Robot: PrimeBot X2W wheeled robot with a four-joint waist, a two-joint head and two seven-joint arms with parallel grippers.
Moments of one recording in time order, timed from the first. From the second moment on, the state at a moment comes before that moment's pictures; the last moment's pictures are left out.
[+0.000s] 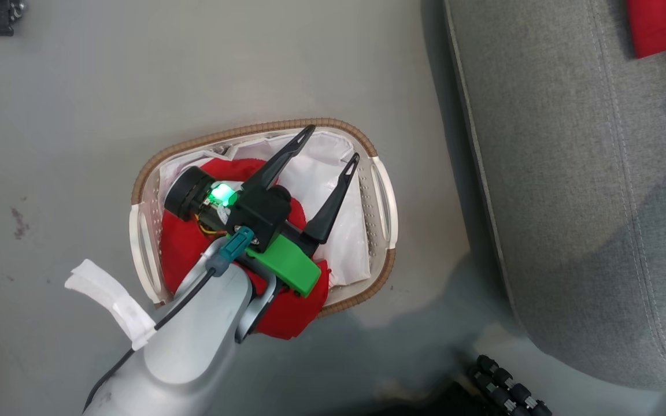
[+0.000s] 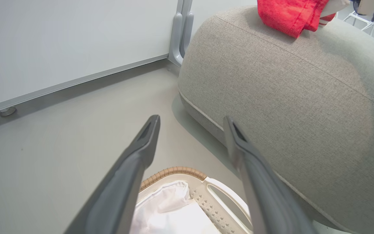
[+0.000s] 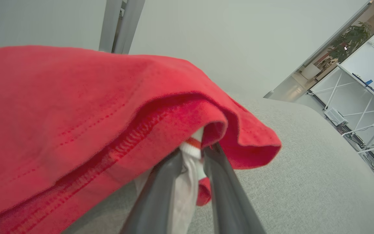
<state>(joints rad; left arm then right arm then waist) -0.62 0.15 -0.68 0.36 -0.28 -0.13 -0.26 -0.92 -0.25 -0.60 0.66 -0.34 0.13 -0.26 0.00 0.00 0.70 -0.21</state>
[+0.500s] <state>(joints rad) -0.52 0.13 -0.62 0.38 -0.31 -0.13 -0.26 -0.66 -0.25 -0.54 0.59 -0.25 0.13 -0.26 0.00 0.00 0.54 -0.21</state>
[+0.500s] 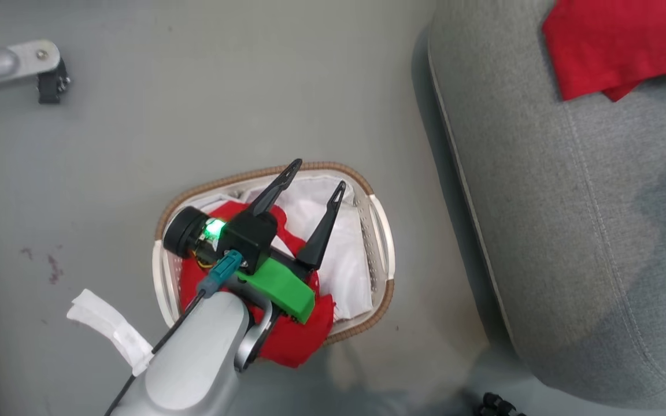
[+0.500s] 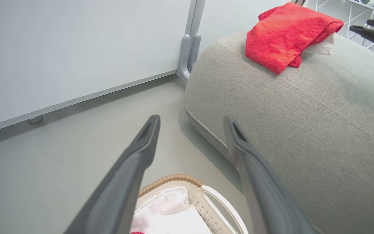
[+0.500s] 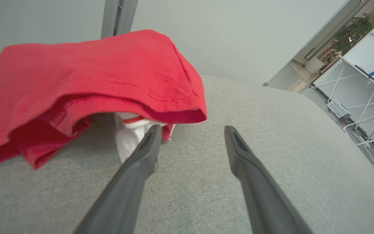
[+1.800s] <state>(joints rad) -0.05 0.05 -0.12 0.38 -0.25 -0.12 -0.26 -0.22 -0.05 -0.11 0.42 -0.02 0.13 -0.26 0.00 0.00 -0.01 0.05</state>
